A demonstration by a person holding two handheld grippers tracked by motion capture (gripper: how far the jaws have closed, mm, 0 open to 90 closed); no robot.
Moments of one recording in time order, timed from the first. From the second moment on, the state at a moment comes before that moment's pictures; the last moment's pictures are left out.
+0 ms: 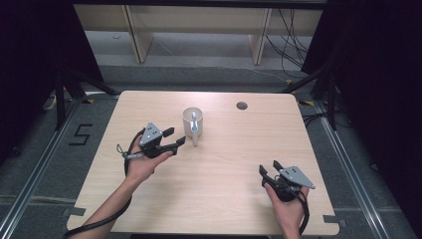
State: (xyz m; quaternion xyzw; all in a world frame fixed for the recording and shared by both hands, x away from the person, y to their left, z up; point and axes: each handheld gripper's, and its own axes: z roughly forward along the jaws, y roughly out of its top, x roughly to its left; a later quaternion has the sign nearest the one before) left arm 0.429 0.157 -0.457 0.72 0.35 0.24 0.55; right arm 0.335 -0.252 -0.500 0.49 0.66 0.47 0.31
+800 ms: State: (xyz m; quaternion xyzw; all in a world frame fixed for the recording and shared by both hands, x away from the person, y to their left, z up) left arm 0.381 0.210 -0.484 0.70 0.39 0.25 0.55; right arm 0.334 -0.258 -0.500 0.49 0.67 0.46 0.32
